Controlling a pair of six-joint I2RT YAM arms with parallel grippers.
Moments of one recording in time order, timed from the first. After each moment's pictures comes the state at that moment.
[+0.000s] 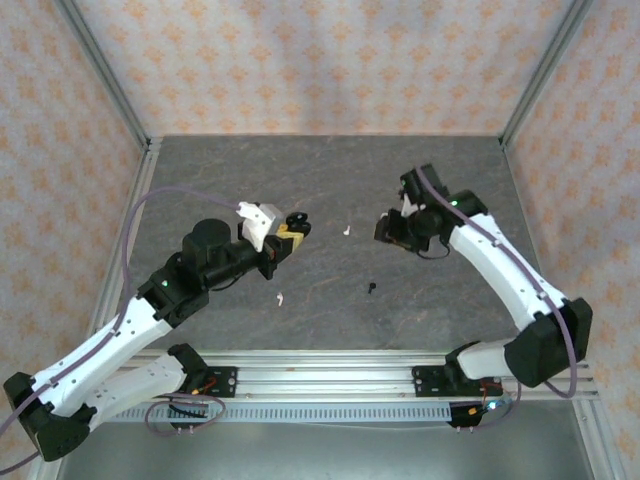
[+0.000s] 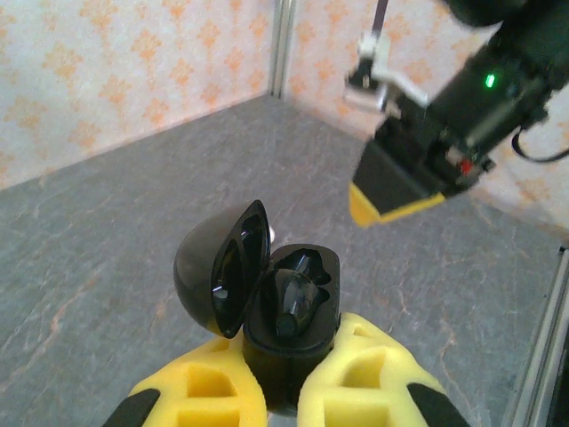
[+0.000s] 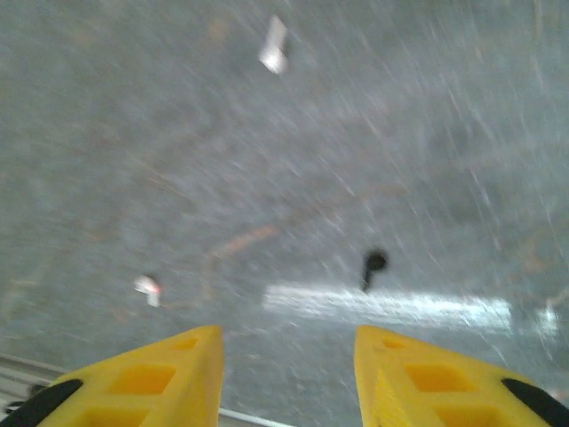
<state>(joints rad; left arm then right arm) -0.67 0.84 0.84 -0.27 0.13 -0.09 0.42 1.36 1.24 -1.04 -0.24 0.64</state>
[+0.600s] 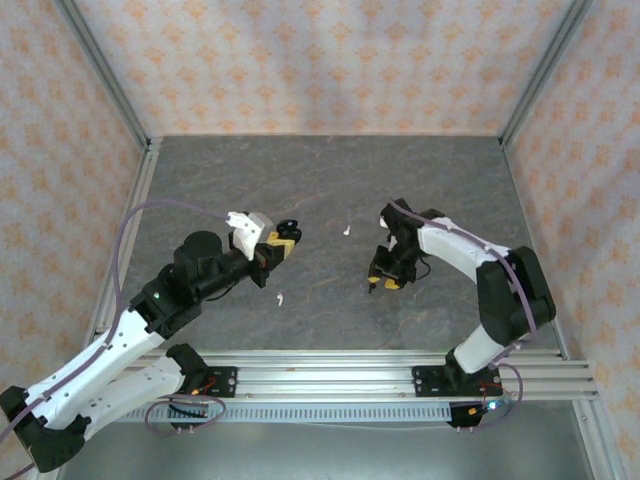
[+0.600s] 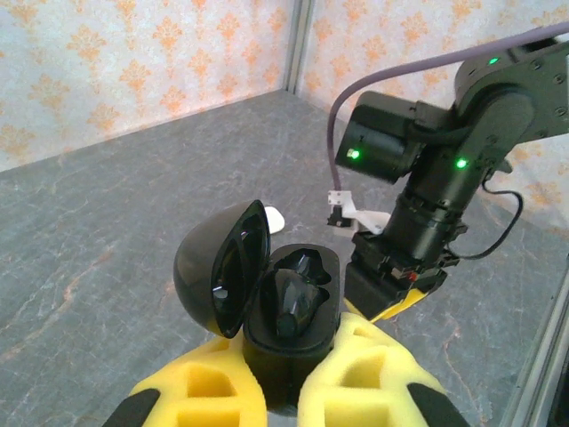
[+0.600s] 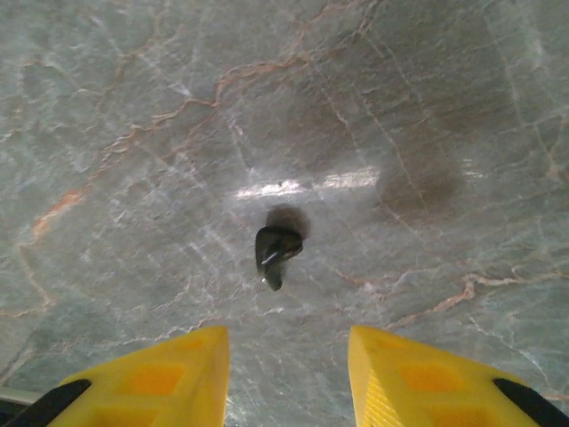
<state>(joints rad) -0.67 0.75 0.77 -0.28 0.10 -0.13 0.43 1.61 1.02 -0.91 -0.34 0.69</state>
